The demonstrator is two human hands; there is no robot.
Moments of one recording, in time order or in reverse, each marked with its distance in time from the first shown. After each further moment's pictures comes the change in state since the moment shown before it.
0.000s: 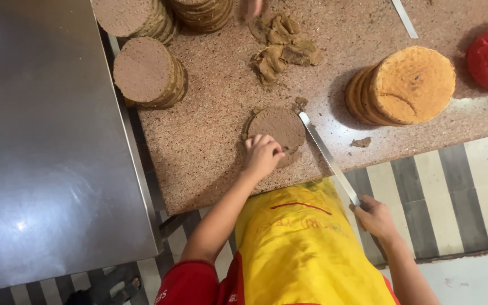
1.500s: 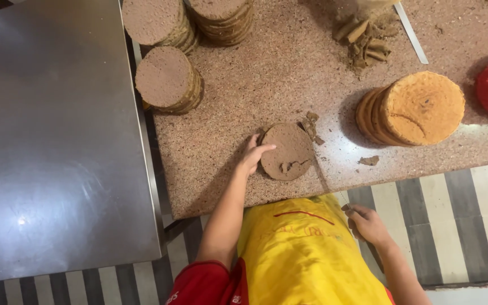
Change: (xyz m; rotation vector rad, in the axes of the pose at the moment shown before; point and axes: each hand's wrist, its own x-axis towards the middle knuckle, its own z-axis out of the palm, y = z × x) left_hand 0.028 -0.058 -0.022 -1.269 -0.003 -0.527; right_hand 0.035 -0.007 0.018 0.191 -0.212 0.045
